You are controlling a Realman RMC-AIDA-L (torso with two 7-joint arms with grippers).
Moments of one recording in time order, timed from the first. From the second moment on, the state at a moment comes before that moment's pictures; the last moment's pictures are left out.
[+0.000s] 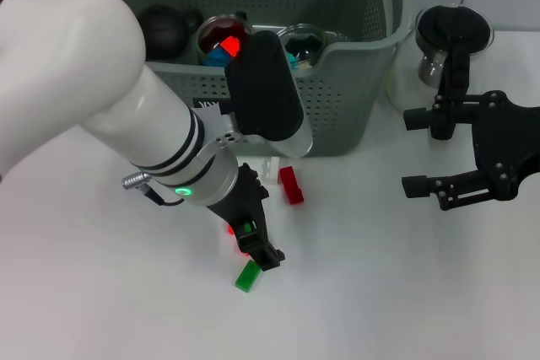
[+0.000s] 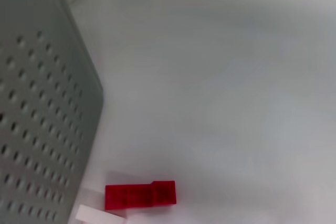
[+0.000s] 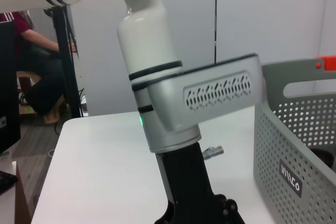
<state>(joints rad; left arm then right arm) -0.62 -2.17 1.65 1.25 2.60 1.34 -2.25 0.59 2.04 -0.72 -0.94 -2.06 -1.85 1.41</state>
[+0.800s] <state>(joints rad) -0.68 -2.17 1.71 1.17 2.62 1.30 -2.30 0.59 2.04 -0.72 -0.94 -2.06 -1.85 1.40</state>
